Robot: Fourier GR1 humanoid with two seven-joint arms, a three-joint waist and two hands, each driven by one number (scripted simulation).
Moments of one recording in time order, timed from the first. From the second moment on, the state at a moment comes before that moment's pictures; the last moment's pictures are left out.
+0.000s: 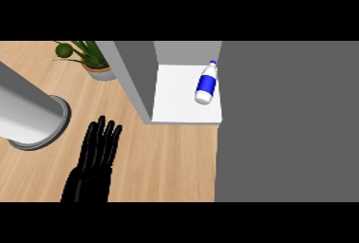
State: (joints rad) left arm 0.06 0.39 -0.61 -1.88 0.56 0.48 -0.46; right arm 0.82 -0.21 0.44 -2.45 -0.12 0.63 -0.02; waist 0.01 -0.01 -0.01
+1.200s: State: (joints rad) left arm 0.31 0.56 -0.45 -2.00 0.68 0.30 -0.54; right arm 0.28 -0.12 0.72 -2.45 0.11 0.50 0.39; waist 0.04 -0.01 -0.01
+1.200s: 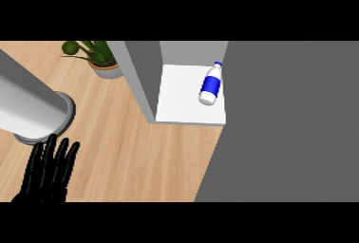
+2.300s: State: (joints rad) left arm 0.35 0.62 -0.36 -2.01 0.74 0.19 -0.56; right arm 0.11 -0.18 0.73 -2.44 0.07 0.49 0.44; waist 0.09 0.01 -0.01
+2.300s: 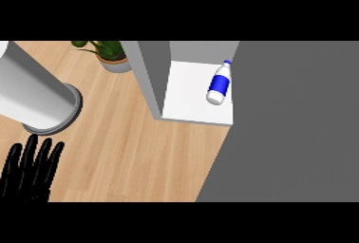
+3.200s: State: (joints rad) left arm 0.35 0.66 -0.33 -2.02 0.76 0.11 -0.56; right arm 0.17 -0.14 0.69 -2.32 -0.36 0.50 0.50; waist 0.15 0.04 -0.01
